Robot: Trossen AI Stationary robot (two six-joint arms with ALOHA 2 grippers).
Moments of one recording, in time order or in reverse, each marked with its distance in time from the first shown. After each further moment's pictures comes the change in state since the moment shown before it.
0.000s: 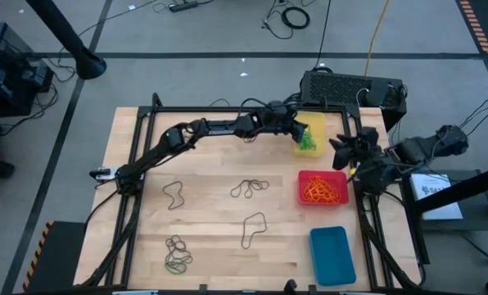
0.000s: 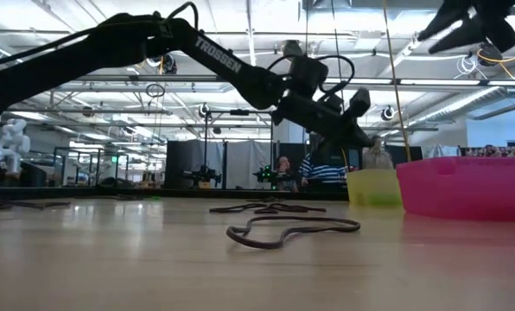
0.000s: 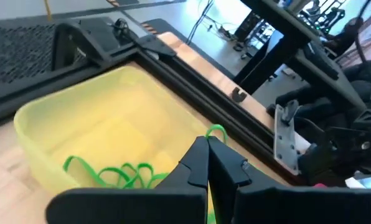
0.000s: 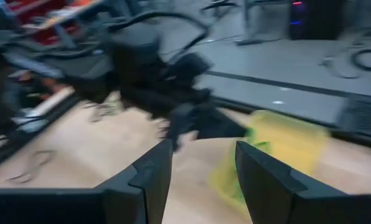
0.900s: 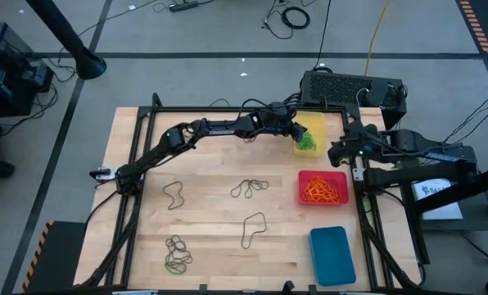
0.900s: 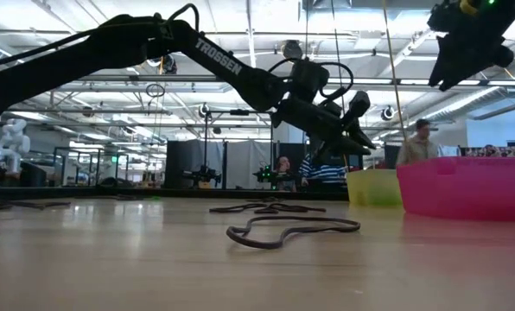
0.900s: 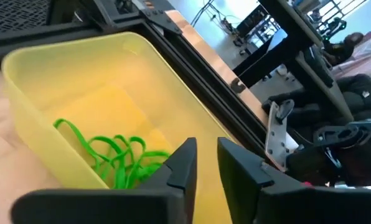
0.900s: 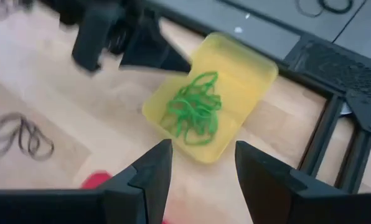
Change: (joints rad) left arm 0.001 0.010 0.000 -0.037 0.032 -0.150; right arm -0.515 0.031 -0.001 -0.060 -0.493 -0.425
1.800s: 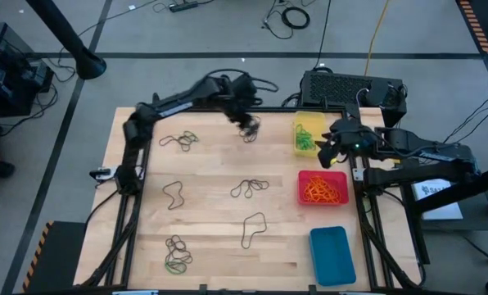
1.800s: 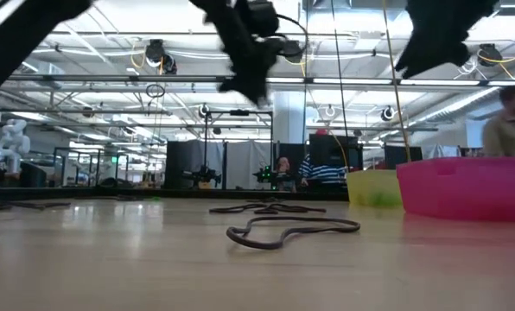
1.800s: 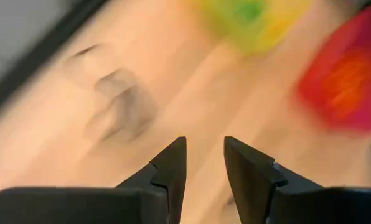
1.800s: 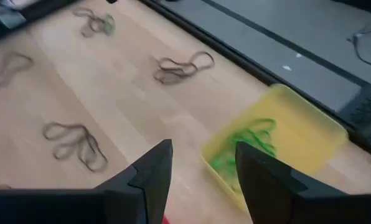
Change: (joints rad) left arm 0.083 -0.473 0.001 -1.190 -0.041 0.360; right arm -0.044 0.055 0.000 0.295 -0.140 -0.273
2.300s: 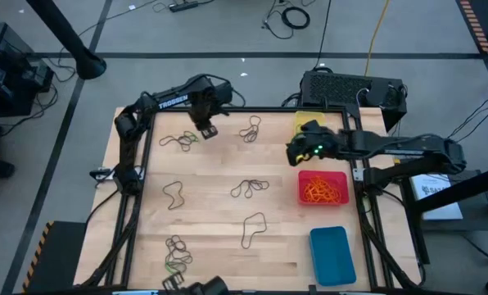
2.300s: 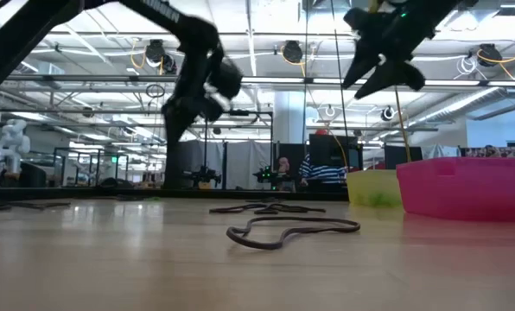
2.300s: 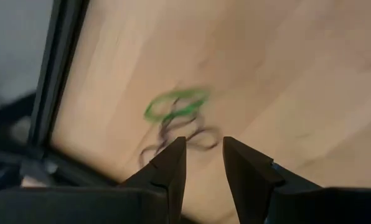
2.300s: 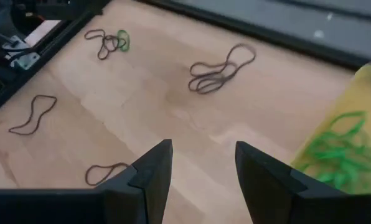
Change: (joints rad) left arm 0.186 -0.053 -0.298 -0.414 -0.289 0.321; right arm 0.001 0.315 0.000 0.324 -0.054 0.245
